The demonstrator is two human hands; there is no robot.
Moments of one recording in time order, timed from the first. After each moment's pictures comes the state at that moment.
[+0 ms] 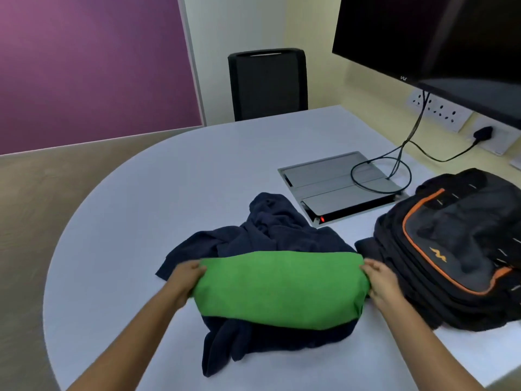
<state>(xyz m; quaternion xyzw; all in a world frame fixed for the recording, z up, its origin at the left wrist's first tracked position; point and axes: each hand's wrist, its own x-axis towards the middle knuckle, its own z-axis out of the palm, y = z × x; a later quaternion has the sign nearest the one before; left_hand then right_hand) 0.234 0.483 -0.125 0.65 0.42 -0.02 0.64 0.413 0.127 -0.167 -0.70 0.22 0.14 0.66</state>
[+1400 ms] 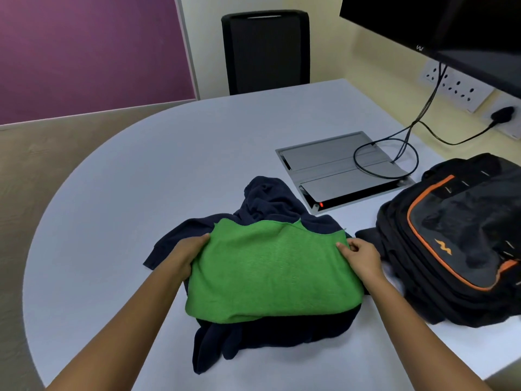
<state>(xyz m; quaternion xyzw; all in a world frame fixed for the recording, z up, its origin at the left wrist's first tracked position) 0.287 0.494 -0.142 0.58 0.48 -0.06 0.65 0.430 0.157 -0.160 -0.91 0.02 0.11 0.40</state>
